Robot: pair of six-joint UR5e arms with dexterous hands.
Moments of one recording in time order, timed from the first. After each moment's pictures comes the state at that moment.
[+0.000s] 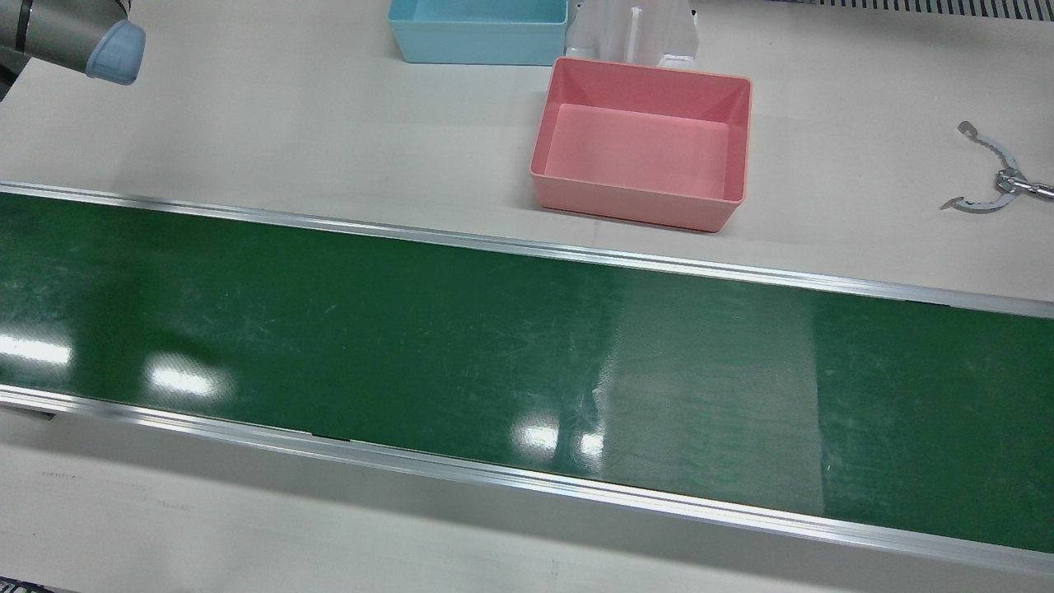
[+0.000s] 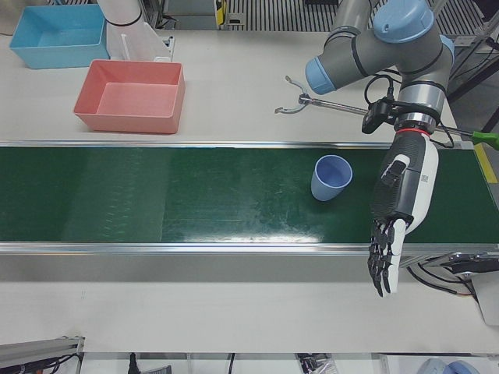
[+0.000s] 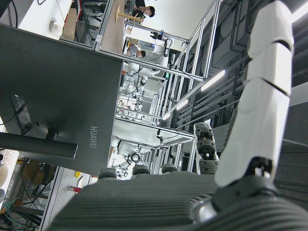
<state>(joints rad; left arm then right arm) -1.45 -1.84 -1.63 0.26 1.81 -0.01 1.33 -1.49 1.68 -3.08 -1.40 -0.25</state>
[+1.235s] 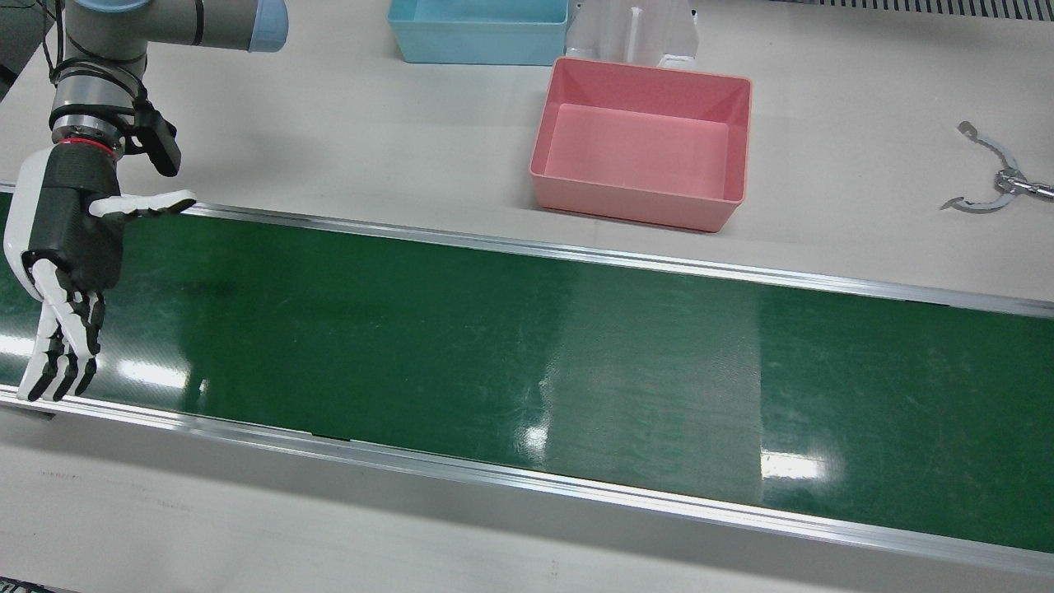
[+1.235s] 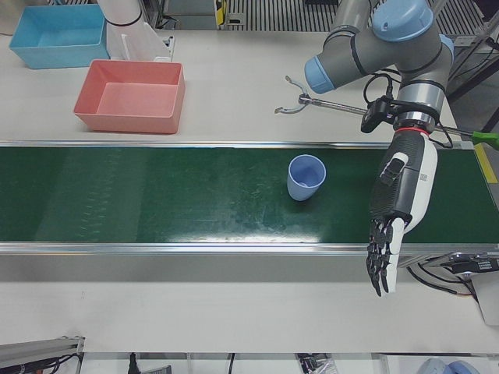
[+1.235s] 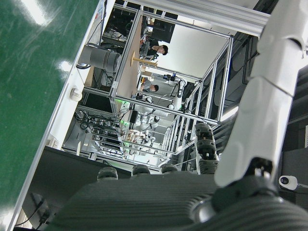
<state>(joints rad) -1.45 -1.84 -1.63 0.26 1.81 -0.01 1.00 -1.48 1.89 -3.26 -1.21 -0.35</state>
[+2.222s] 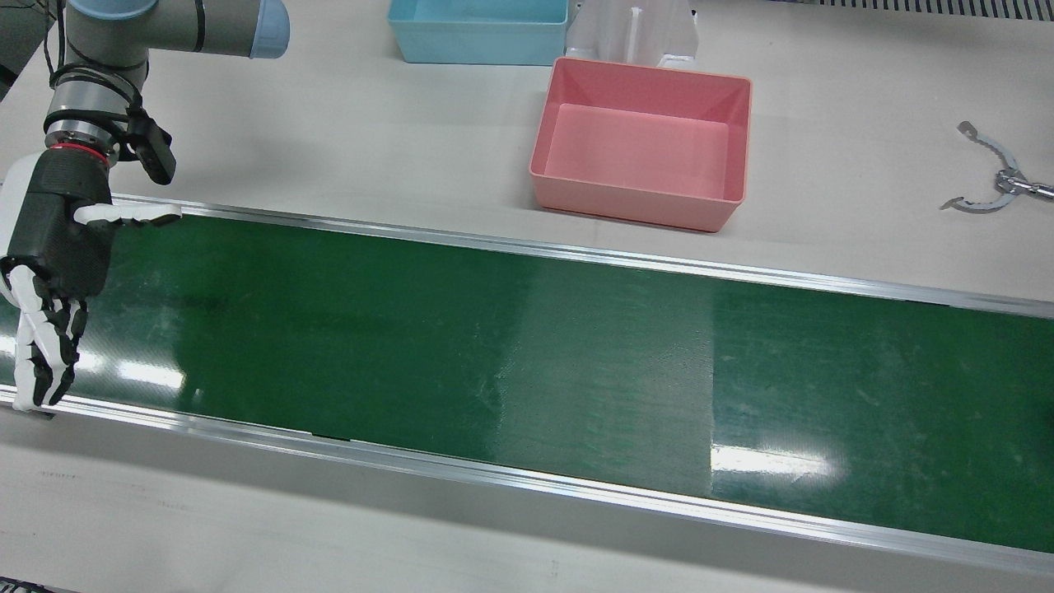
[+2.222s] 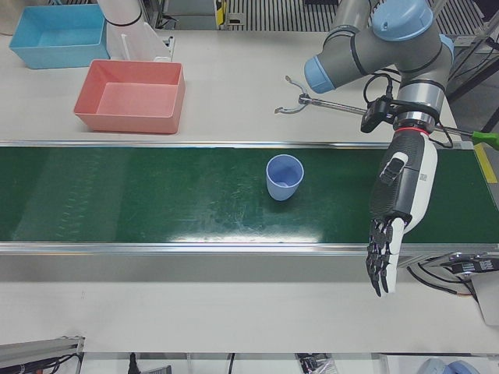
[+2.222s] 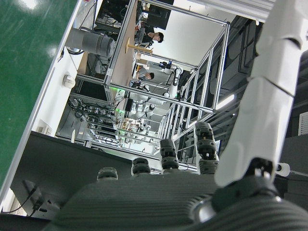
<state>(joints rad) -1.45 -1.84 -1.63 0.26 1.81 -0.01 1.01 -1.46 1.87 -3.27 -1.17 -0.34</state>
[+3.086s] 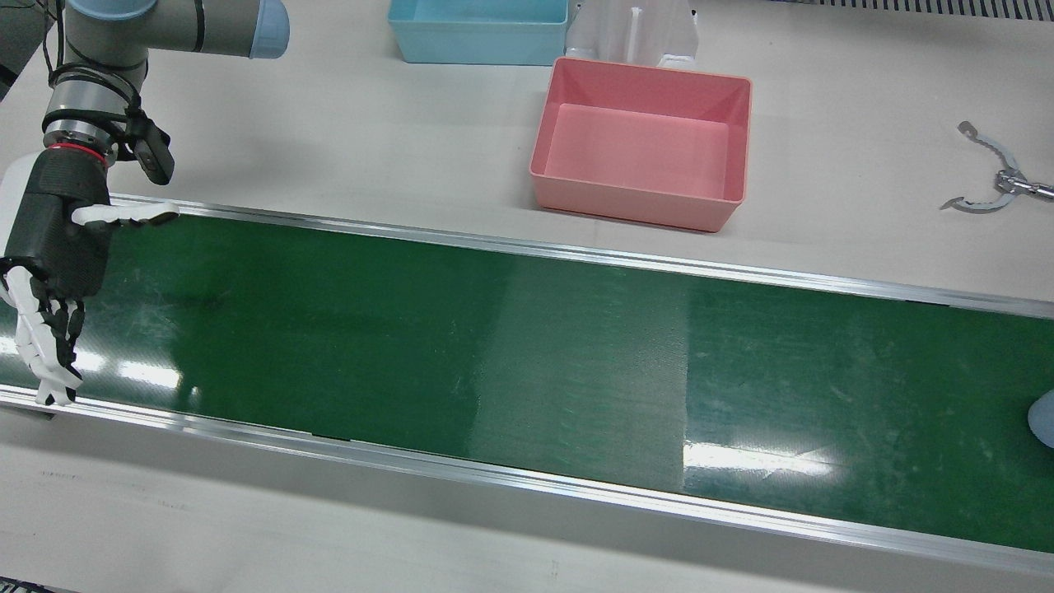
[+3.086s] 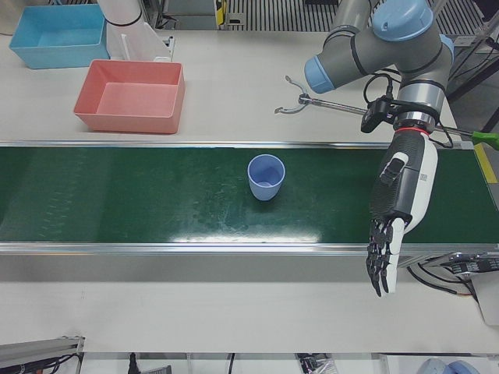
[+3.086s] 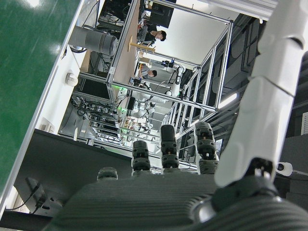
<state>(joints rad) -1.45 -1.84 -1.63 0.26 1.81 -0.01 1.01 -1.46 1.87 -3.28 -1.16 -0.34</state>
